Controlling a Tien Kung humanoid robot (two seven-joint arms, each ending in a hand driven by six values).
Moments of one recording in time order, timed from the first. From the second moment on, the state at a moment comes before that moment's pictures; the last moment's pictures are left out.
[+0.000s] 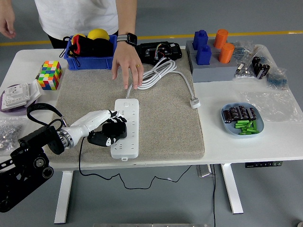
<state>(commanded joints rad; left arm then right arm) -0.37 0.45 -0.79 -1.42 1.75 -0.02 0.09 -0.07 -0.28 1.28 0.25 -0.93 0.07 -0.15</state>
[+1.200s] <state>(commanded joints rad) -0.38 0.42 -0.95 -1.20 1.73 0.04 0.02 -0.07 -0.28 1.28 0.25 -0.93 0.07 -0.15</state>
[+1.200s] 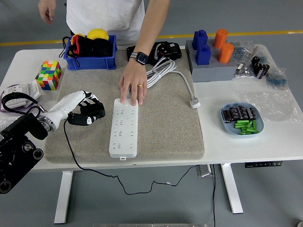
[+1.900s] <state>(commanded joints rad) -0.38 0.41 -0.96 -1.15 1.70 0.03 0.02 -0.07 -0.28 1.28 0.25 -0.93 0.07 -0.15</state>
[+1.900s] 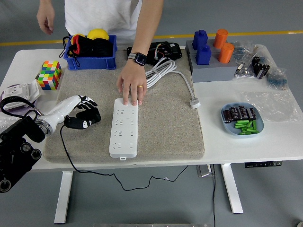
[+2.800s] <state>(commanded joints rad) -0.52 0.41 -0.79 -1.25 1.64 0.05 0.07 -0.07 -0.28 1.28 0.25 -0.93 0.07 -0.15</state>
